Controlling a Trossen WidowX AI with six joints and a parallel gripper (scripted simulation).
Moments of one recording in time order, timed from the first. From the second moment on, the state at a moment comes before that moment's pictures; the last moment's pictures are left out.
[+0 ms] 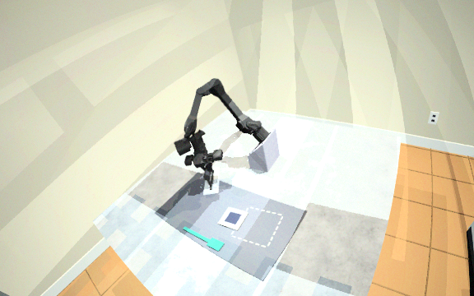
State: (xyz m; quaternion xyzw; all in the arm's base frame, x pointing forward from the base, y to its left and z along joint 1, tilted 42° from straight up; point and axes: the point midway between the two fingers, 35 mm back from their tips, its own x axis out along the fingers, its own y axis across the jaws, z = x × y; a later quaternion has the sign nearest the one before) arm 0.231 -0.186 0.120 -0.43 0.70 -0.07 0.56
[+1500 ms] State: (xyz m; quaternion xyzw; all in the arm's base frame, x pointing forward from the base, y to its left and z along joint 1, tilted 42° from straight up) arm 0.231 -0.186 0.120 -0.05 0.55 -0.44 0.71
